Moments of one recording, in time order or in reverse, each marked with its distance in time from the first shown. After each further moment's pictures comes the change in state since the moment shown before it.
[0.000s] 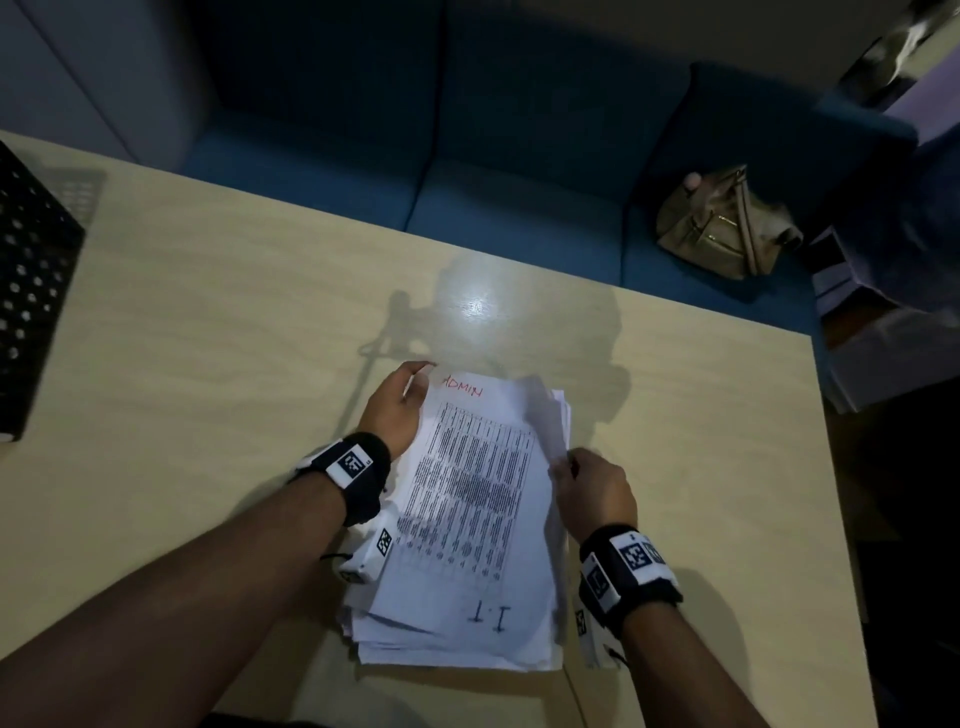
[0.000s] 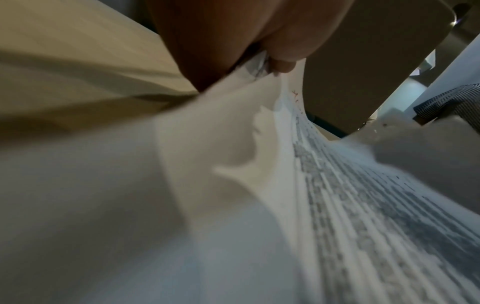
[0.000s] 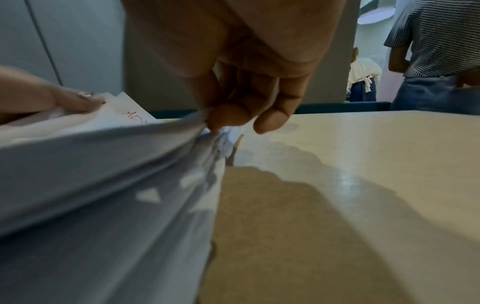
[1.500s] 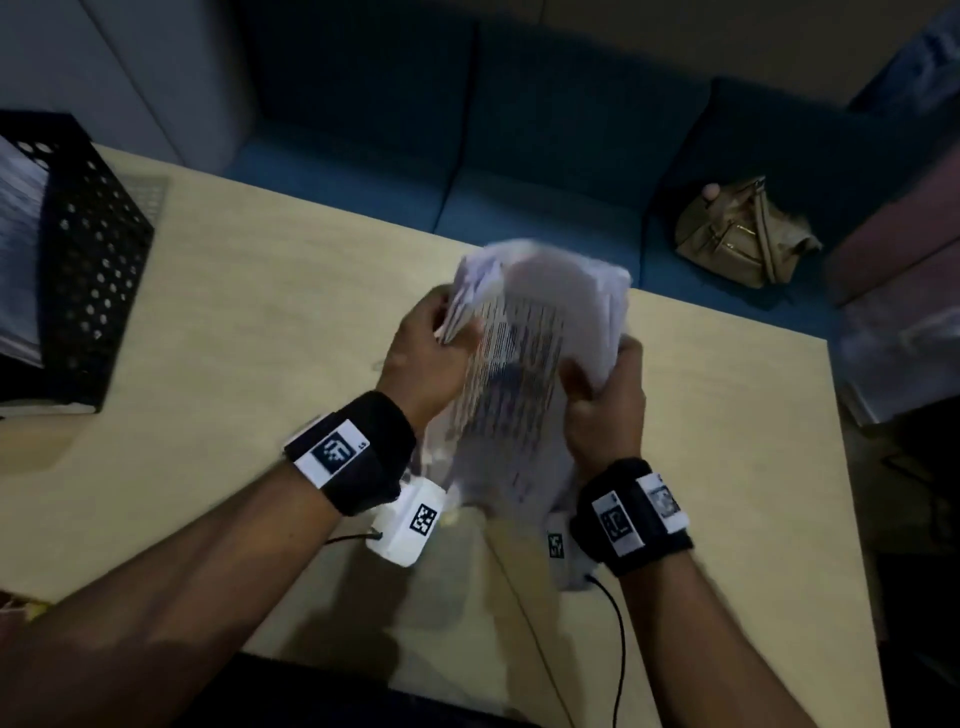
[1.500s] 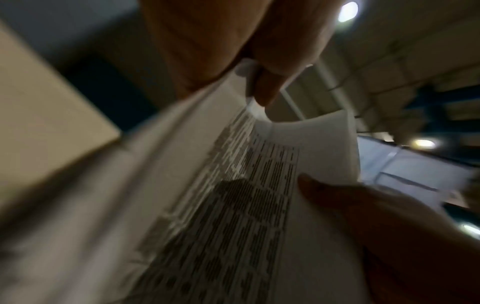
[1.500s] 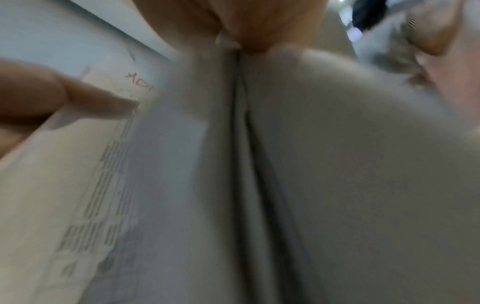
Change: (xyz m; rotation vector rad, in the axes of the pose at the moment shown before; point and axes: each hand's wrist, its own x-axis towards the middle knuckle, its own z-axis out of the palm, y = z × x) left_hand -0.058 0.121 -0.044 -0.195 0.117 0.227; right_hand -0.033 -0.088 -0.049 0.656 0.383 -0.309
